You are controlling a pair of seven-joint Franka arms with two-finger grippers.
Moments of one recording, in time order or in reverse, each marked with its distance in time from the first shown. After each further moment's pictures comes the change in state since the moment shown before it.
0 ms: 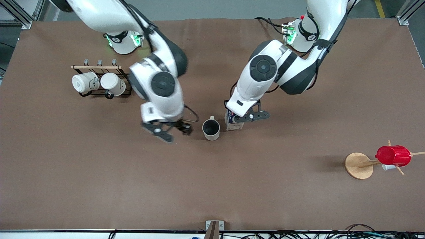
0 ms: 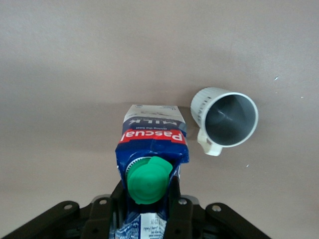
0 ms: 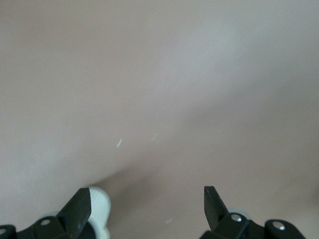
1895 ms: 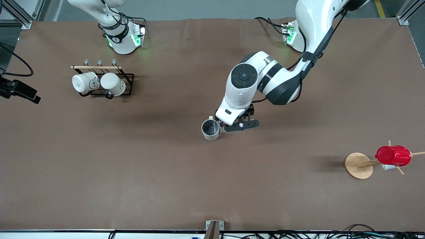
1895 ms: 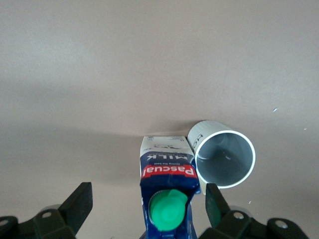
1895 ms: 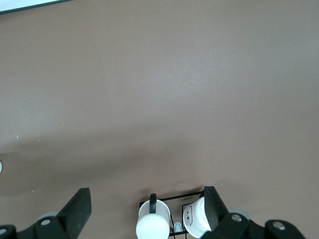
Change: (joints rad) left arm -0.040 0.121 0.005 0.142 0.169 -0.004 -0.053; right arm -0.298 -0.403 -0.345 -0.045 0.246 -0.297 -1.011
